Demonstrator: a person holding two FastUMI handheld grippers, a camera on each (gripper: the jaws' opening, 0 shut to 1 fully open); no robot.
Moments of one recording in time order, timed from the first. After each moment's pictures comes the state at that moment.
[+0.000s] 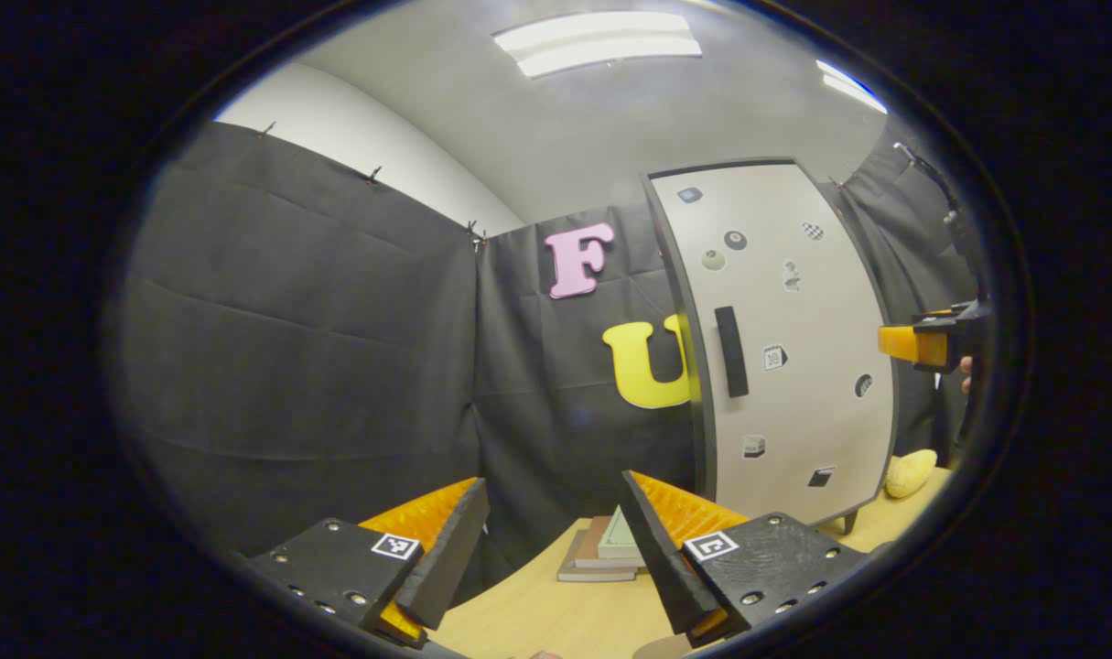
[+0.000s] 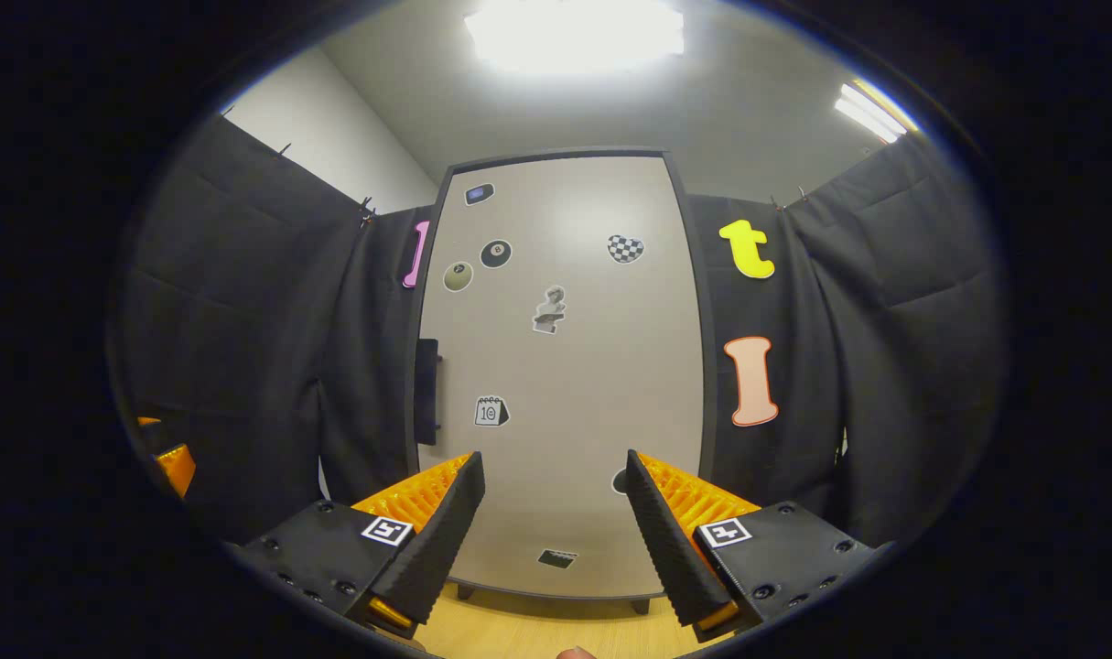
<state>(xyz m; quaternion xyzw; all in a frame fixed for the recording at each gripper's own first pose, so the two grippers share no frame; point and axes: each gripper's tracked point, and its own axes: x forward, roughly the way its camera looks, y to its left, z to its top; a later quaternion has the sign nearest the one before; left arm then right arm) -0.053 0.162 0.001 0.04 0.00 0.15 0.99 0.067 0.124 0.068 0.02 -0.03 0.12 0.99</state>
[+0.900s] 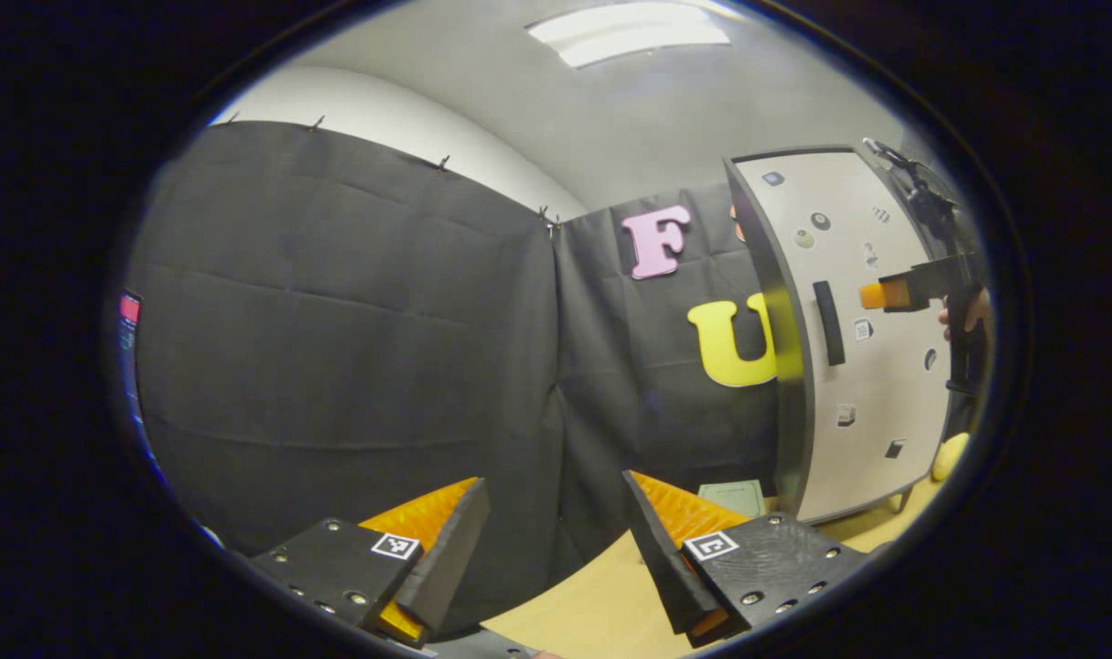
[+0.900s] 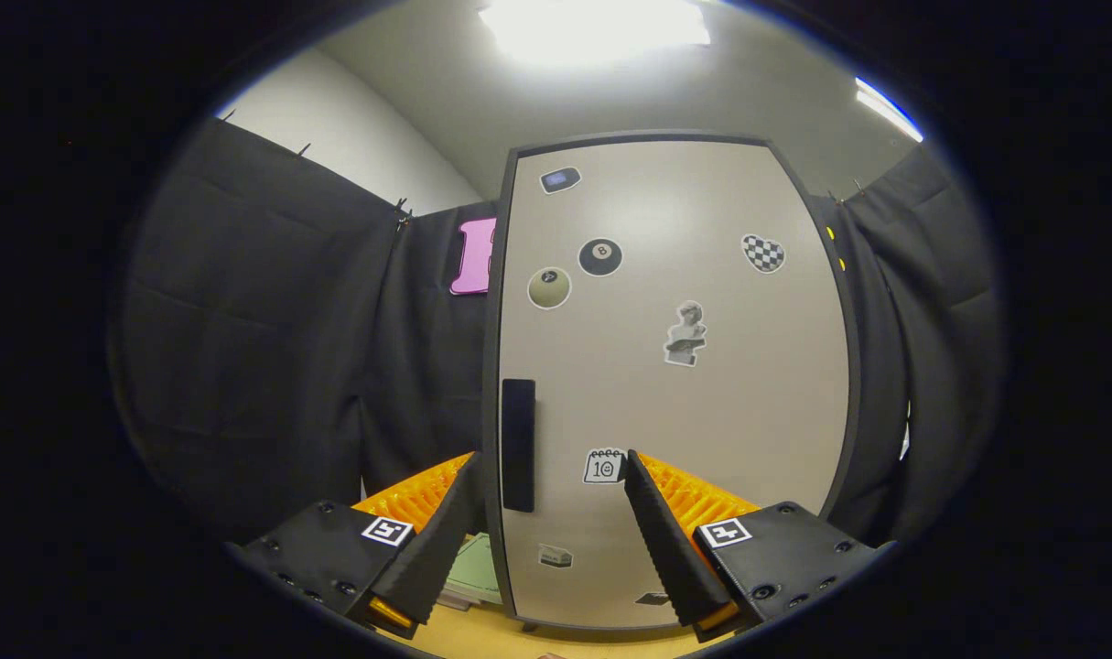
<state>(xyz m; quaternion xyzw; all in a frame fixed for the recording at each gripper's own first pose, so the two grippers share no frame) -0.111 0.272 -0.023 0.04 0.02 0.25 0.97 0.126 0.249 0.106 0.02 -0.03 0.18 0.98</state>
